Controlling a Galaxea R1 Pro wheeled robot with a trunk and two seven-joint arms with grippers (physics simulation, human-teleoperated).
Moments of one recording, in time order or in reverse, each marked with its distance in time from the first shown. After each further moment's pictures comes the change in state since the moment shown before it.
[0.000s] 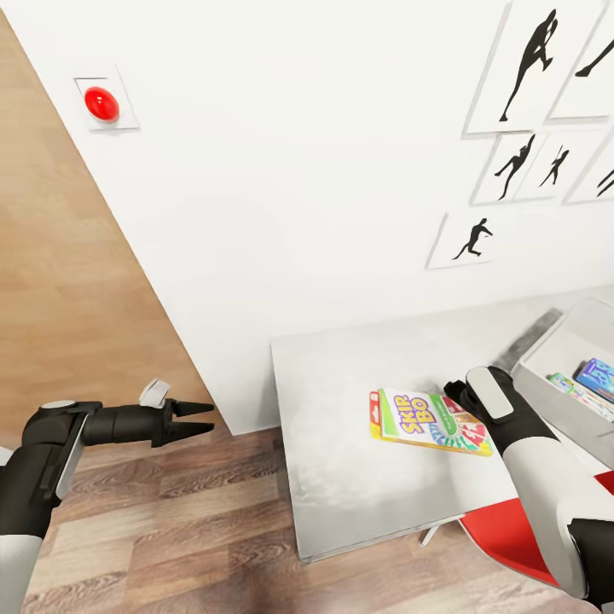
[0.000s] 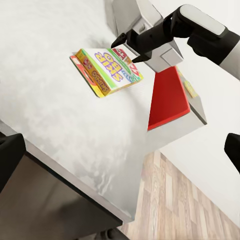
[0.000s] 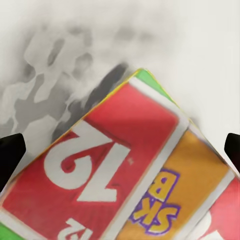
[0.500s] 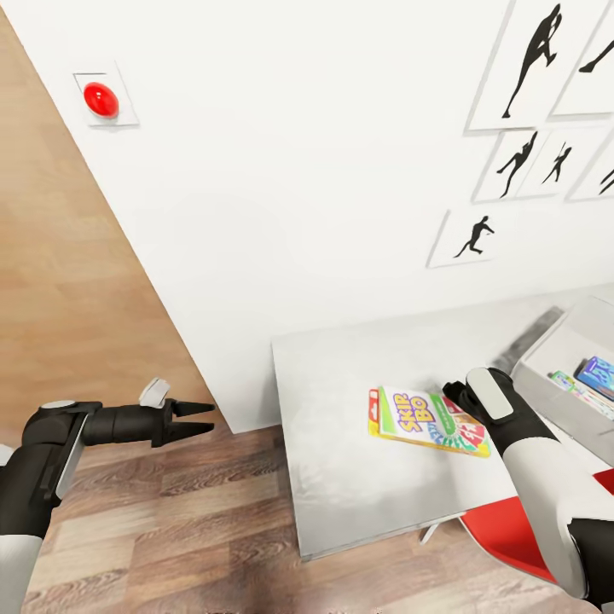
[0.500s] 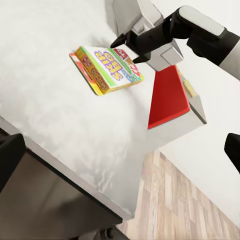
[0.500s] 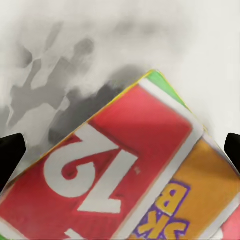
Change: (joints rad) left arm 0.000 0.000 0.000 0.000 0.000 -0.001 0.000; right arm 0.000 0.000 -0.003 0.014 0.000 0.000 0.025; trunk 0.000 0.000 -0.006
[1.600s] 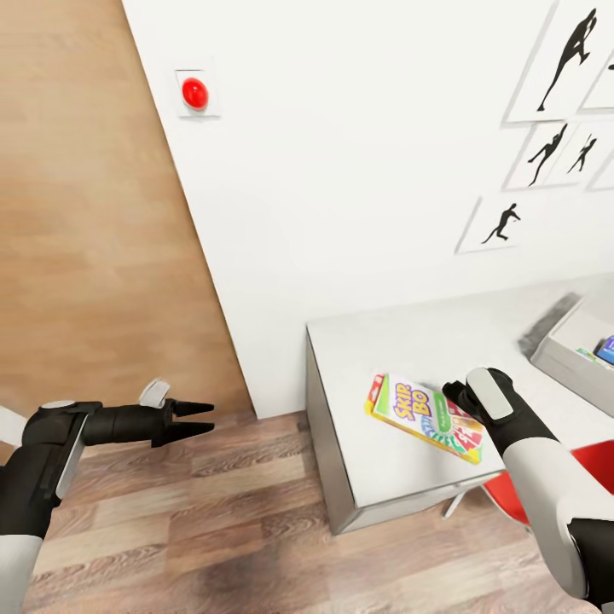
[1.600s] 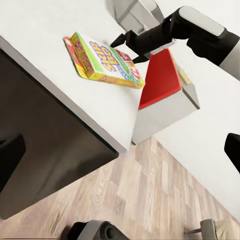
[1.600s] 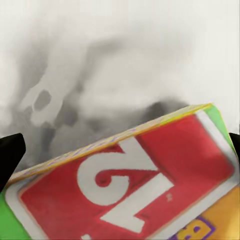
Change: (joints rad) left arm 0.000 0.000 0.000 0.000 0.000 0.001 0.000; right arm 0.000 0.000 0.001 0.001 0.002 0.000 0.009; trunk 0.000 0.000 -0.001
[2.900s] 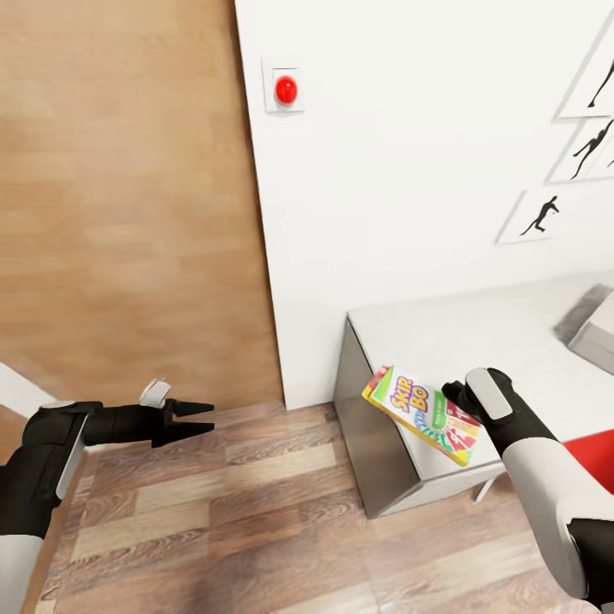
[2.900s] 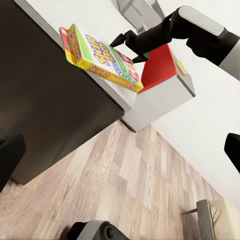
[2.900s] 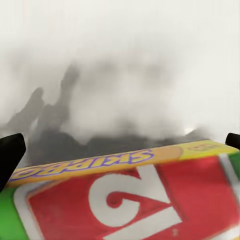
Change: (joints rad) left arm 0.000 0.000 -0.001 0.000 0.001 0.000 0.000; right arm 0.000 0.001 0.005 -0.001 0.000 0.000 0.000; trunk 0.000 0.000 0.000
